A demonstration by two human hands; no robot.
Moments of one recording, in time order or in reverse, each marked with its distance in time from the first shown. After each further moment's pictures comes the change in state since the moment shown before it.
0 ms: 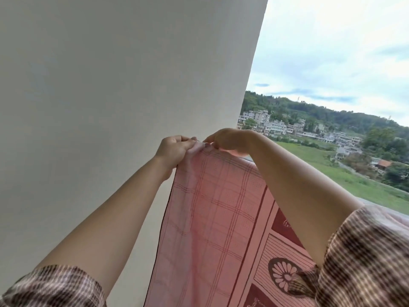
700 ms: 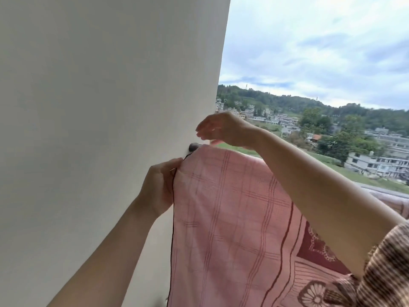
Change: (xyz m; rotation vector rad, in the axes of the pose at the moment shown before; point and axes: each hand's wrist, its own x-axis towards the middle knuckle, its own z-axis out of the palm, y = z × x) left_hand 0.015 -0.030 -0.070 -0.552 -0.519 -0.218; right_hand 0.014 -0.049 0.009 0.006 0.276 -0.158
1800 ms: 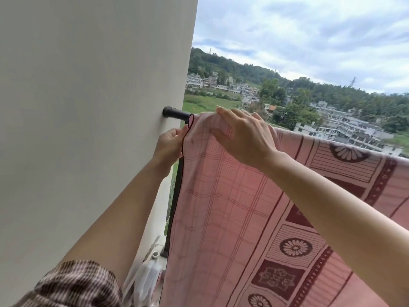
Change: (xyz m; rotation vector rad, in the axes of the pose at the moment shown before) left_hand 0.072 -0.051 -0.025 0.446 0.113 0.068; right_hand -0.072 0.042 0.065 -0.872 0.495 -0.105
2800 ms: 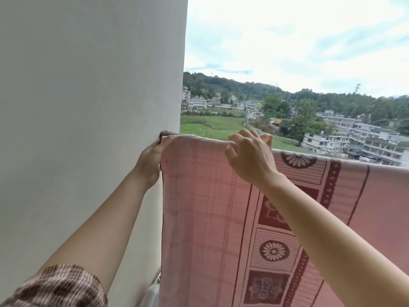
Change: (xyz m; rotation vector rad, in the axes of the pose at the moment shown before) left_hand -0.038 0.047 0.008 -0.160 -0.095 -0.009; right_hand -0.046 0.038 -0.043 -0.012 0.029 0.258
